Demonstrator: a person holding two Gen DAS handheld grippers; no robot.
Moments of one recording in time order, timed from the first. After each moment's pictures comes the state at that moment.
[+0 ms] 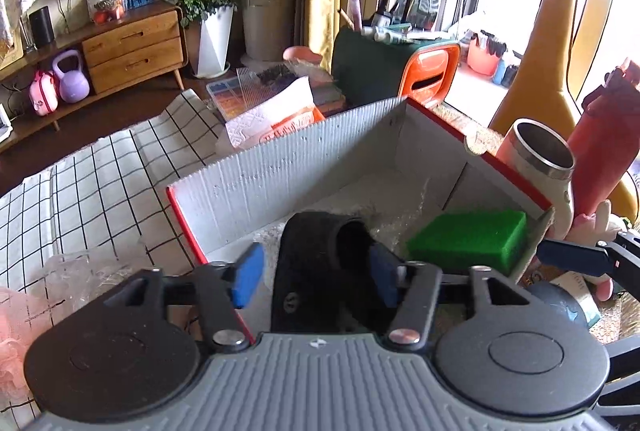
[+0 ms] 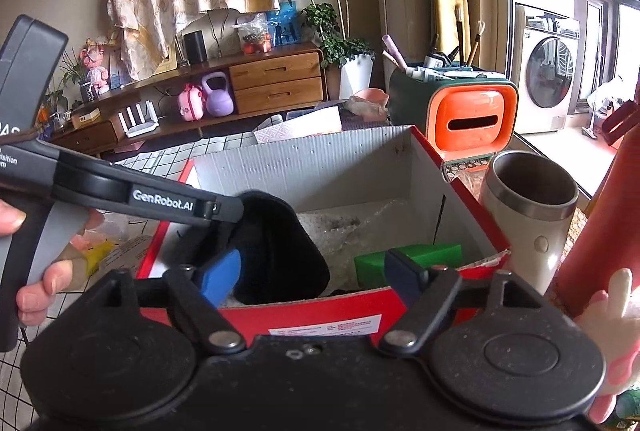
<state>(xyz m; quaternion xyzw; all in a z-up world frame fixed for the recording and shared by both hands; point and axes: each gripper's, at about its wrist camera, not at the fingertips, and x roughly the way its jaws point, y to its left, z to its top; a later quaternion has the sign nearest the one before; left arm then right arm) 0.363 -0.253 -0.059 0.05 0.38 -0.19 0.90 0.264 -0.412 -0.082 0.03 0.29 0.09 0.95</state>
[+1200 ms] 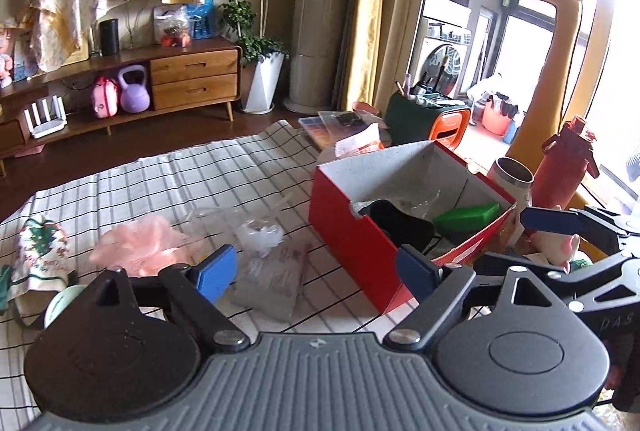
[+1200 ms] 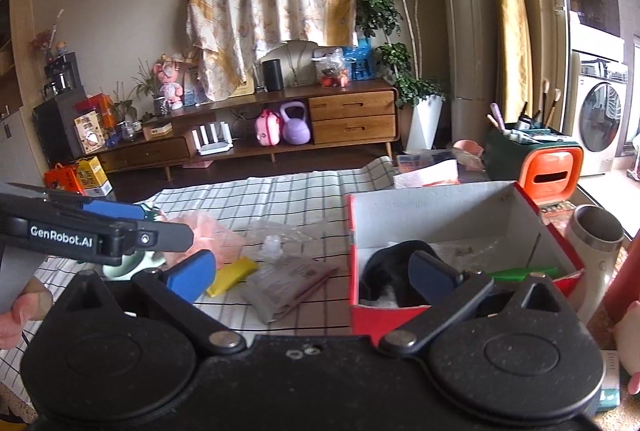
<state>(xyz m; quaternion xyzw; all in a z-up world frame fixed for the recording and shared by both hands) 0.200 -0.078 0.018 -0.01 0.31 -0.16 0.94 0.182 -0.297 -0.014 0.02 0.24 0.18 0.95</state>
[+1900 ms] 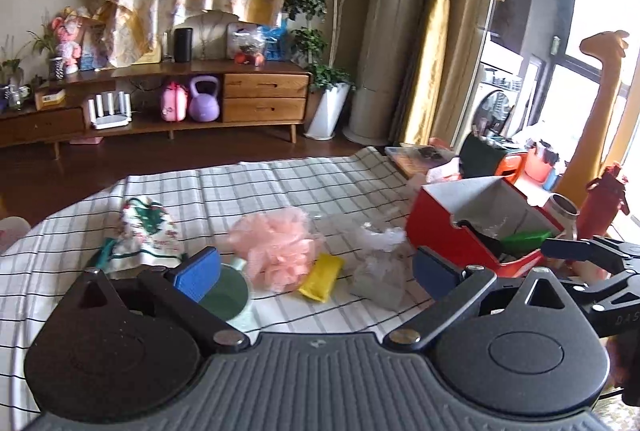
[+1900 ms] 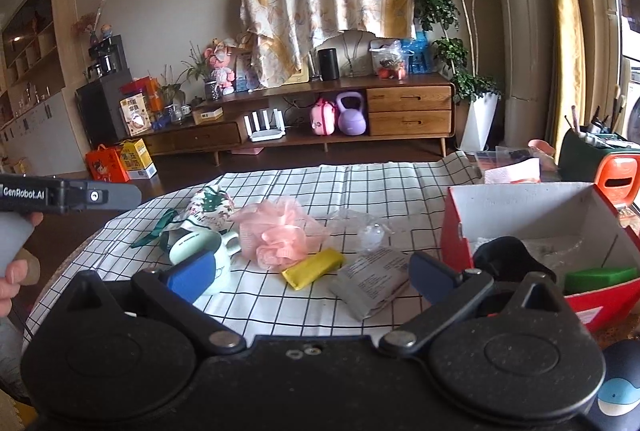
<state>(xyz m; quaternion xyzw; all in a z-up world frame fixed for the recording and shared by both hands) 0.148 0.070 0.024 -0.05 0.27 -0.09 0.96 0.169 -0.212 -0.023 0.01 0.25 0.24 0.94</state>
